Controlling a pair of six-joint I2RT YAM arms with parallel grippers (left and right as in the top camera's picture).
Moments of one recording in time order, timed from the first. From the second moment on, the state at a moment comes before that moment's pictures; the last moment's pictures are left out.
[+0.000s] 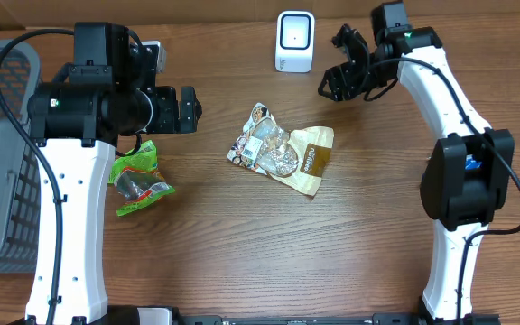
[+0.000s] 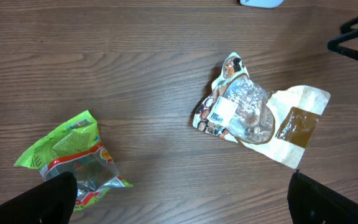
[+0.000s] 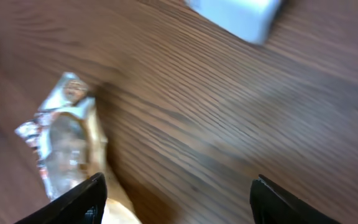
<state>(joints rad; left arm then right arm) -0.04 1.54 1.80 -1.32 0.15 -0.08 0.17 2.26 2.01 -0.95 -0.54 -0.28</state>
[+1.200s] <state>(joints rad) -0.04 1.54 1.80 -1.32 0.15 -0.08 0.32 2.38 2.01 -1.38 -0.55 -0.03</state>
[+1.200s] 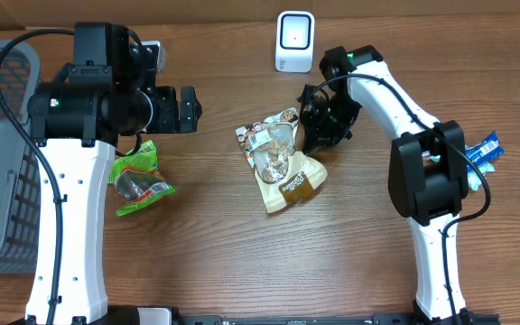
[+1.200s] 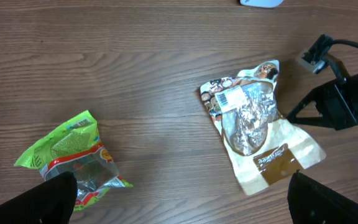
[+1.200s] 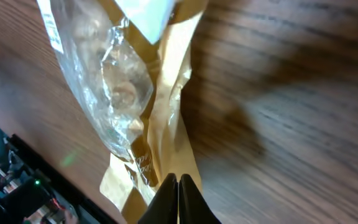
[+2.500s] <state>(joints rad) -0.04 1.54 1.80 -1.32 0.15 -0.08 0.35 2.36 1.75 -1.09 -0.86 -0.09</state>
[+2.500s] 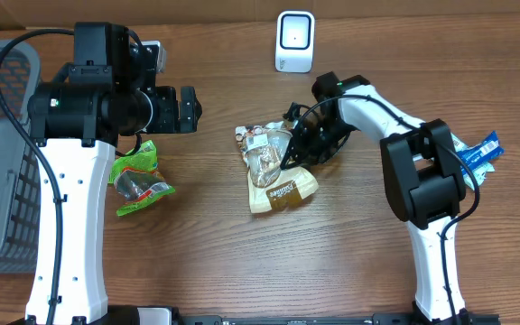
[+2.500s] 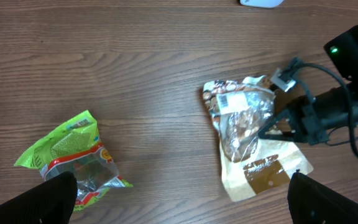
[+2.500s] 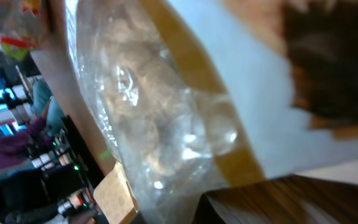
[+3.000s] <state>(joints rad) -0.04 1.54 1.80 -1.32 0.15 -0.08 0.25 2.13 1.81 -1.09 -0.91 -0.22</state>
